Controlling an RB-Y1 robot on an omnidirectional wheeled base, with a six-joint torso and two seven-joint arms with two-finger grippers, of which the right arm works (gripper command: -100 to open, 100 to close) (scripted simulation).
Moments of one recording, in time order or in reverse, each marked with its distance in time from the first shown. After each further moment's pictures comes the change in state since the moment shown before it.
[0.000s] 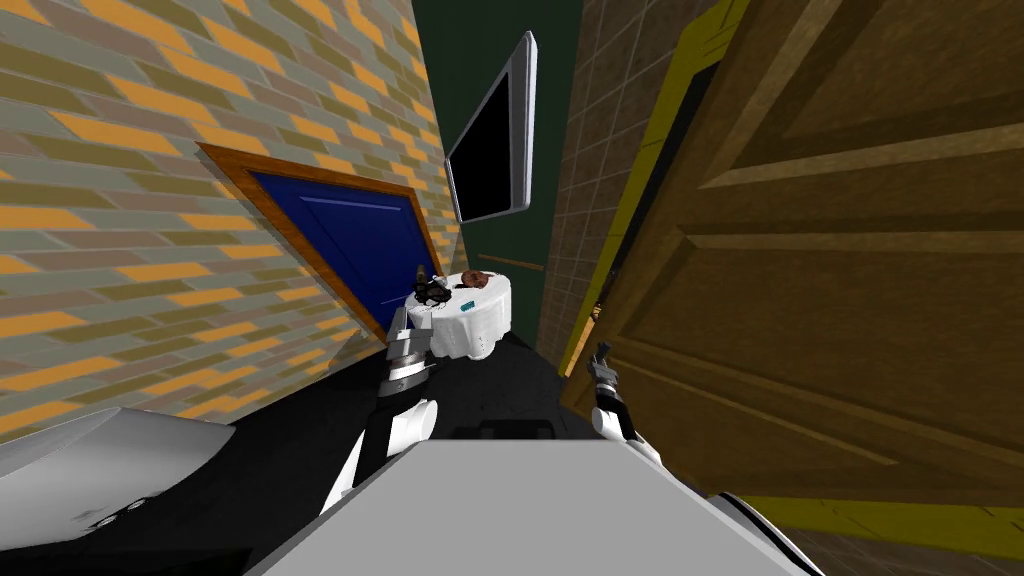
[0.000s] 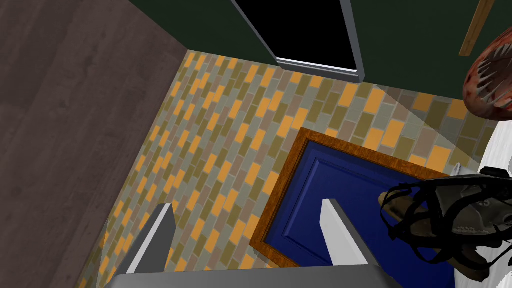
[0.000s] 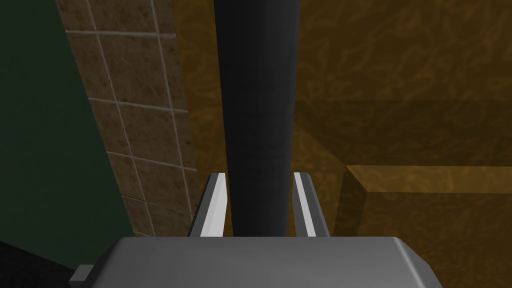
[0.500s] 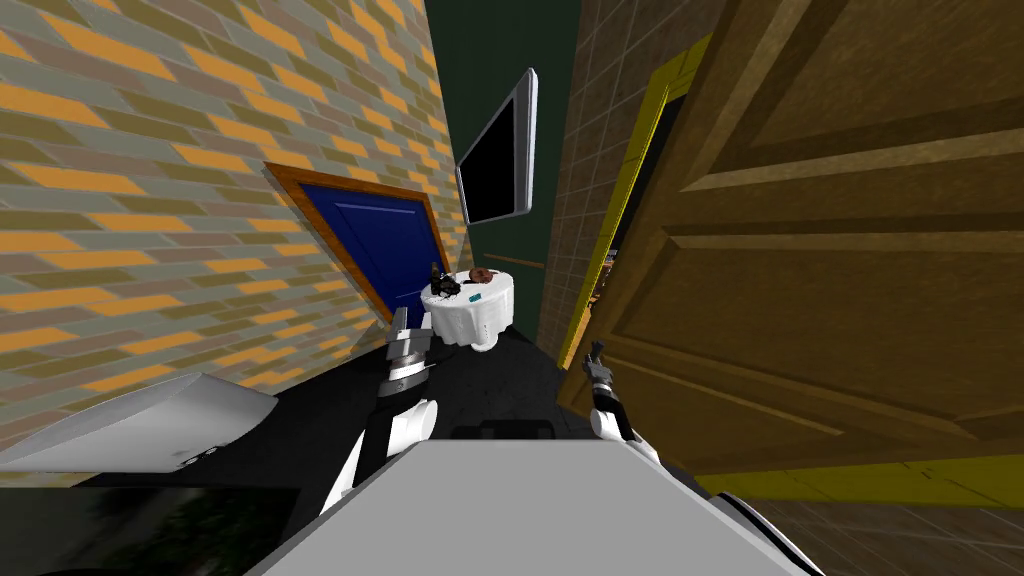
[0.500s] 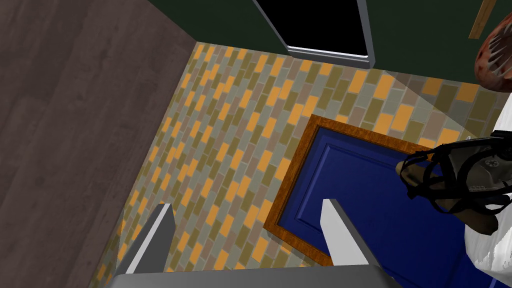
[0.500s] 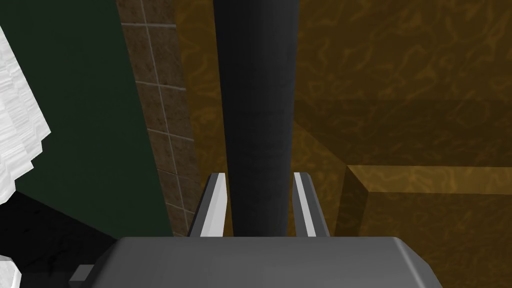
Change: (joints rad) arm 0.007 -0.009 0.054 -0.021 0.031 0.007 -0.029
